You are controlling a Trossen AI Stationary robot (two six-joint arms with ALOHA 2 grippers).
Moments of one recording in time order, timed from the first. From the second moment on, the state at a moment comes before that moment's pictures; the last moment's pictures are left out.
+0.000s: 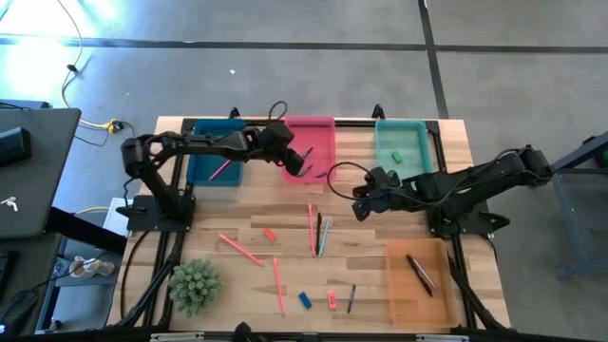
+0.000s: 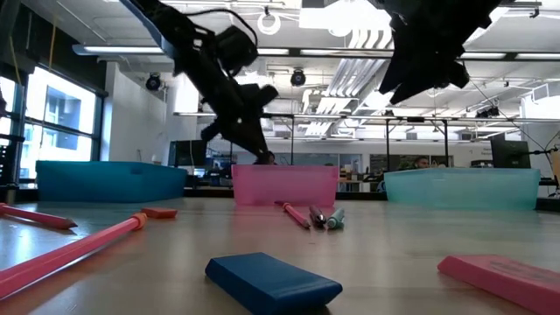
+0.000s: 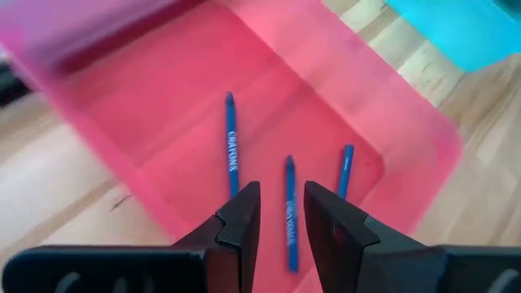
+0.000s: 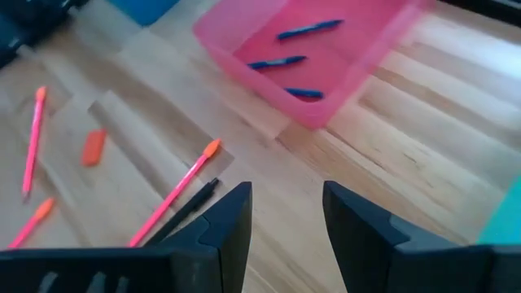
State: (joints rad) left arm 0.53 1.66 1.04 -0.21 -0.08 -0.40; right arm 0.20 1.20 0.87 -0.58 0.51 0.87
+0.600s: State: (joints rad) left arm 0.42 1.34 1.02 -0.59 -0.02 -0.34; right arm 0.19 1.20 0.95 -0.50 0.31 0.47
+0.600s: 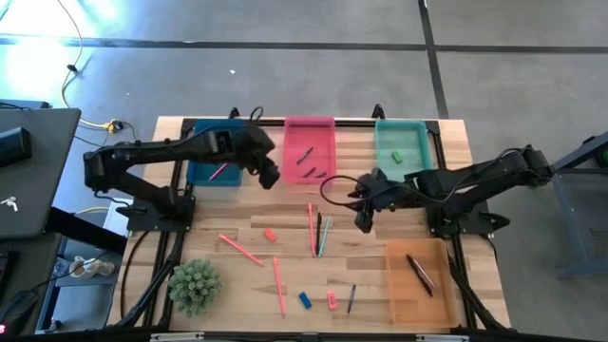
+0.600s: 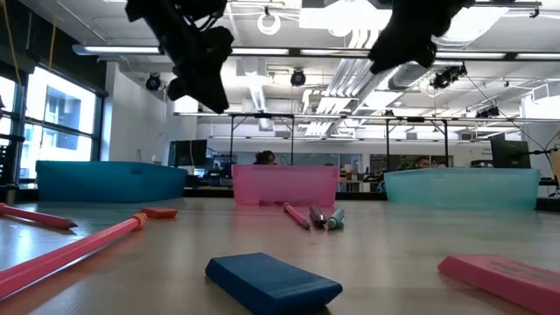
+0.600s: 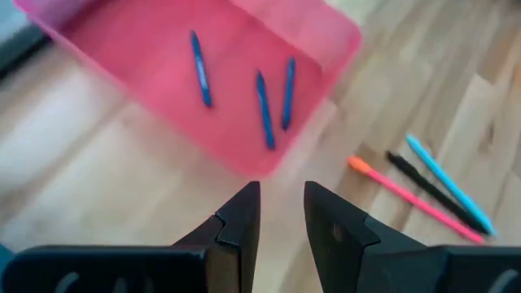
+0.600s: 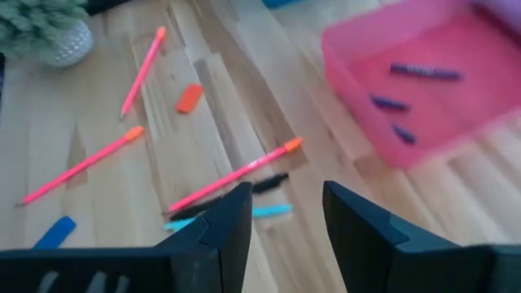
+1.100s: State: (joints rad) left arm 0.27 1.33 0.86 -0.56 -0.04 -0.49; right arm 0.13 1.24 1.10 -0.58 0.19 0.22
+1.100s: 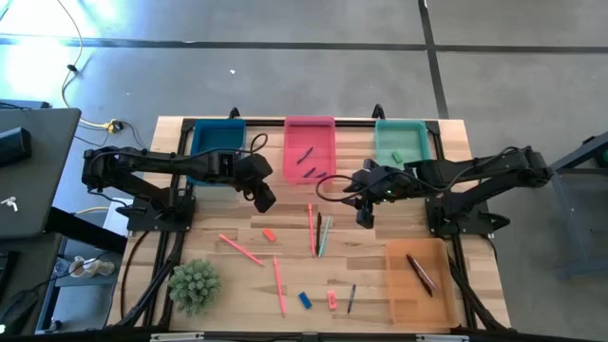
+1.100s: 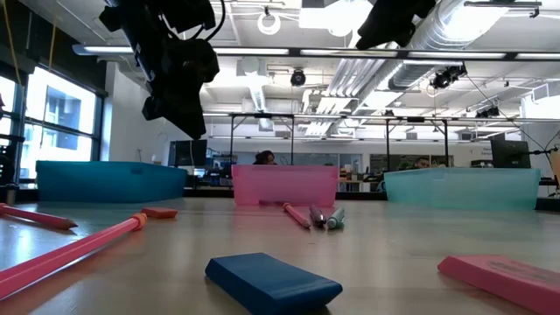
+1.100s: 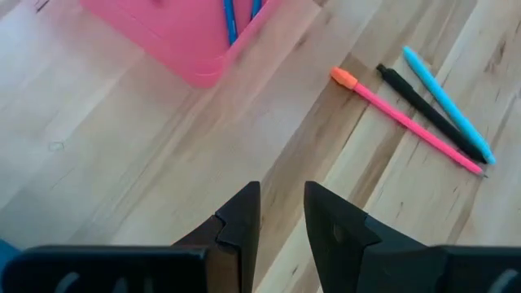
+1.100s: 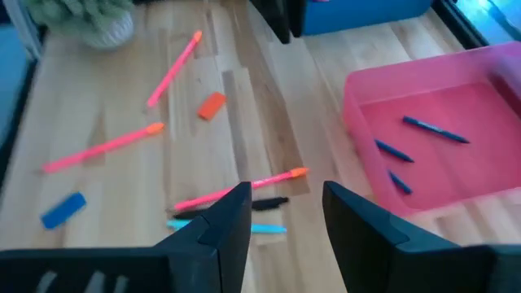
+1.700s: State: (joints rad) left arm 0.40 1.32 0.86 -0.71 -0.04 -0.46; right arm 0.11 1.55 1.26 -0.82 0.08 -0.37
